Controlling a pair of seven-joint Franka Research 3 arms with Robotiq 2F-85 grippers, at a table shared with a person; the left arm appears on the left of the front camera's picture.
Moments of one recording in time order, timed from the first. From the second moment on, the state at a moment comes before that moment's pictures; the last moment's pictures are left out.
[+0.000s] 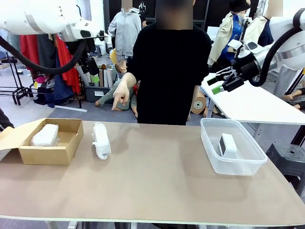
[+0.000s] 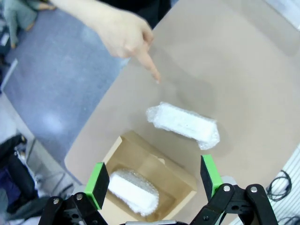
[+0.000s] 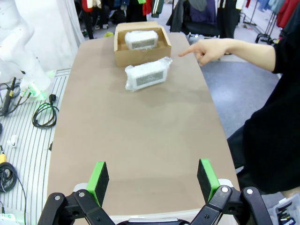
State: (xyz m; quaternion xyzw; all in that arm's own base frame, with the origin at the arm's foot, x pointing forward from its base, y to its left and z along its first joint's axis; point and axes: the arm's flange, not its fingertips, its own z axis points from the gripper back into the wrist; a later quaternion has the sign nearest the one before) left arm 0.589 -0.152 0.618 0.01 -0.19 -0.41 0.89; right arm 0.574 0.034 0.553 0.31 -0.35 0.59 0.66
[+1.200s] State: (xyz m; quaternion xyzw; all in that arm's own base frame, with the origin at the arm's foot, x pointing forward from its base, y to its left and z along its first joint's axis) left arm 0.578 -0.211 0.497 0.05 -0.18 0.07 0.98; right arm 0.574 0.034 0.553 0.31 -0.35 0.59 0.66
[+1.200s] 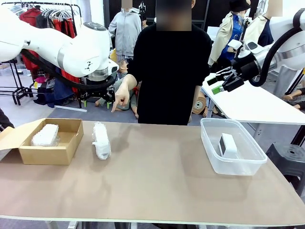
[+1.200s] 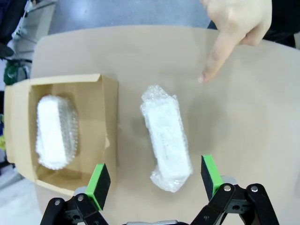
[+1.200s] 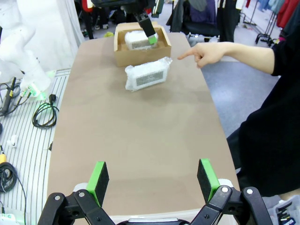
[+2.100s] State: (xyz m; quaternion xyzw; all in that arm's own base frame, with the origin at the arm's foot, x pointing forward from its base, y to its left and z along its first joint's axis) left arm 0.575 -0.211 0.475 0.03 -0.17 0.13 0.98; right arm 0.574 0.034 0.553 0.31 -0.35 0.59 0.66
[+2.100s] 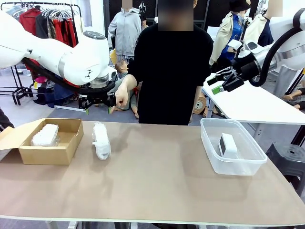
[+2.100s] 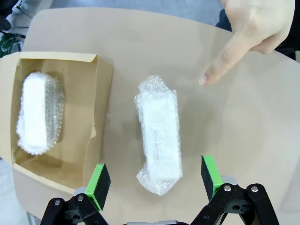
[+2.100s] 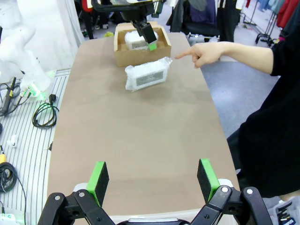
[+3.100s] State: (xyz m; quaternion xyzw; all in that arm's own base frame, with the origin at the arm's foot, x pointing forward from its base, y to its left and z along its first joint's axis) left arm 0.580 -0.198 0.436 0.00 -0.08 0.20 0.98; right arm 0.574 0.034 0.553 0.31 -0.35 0.59 0.66
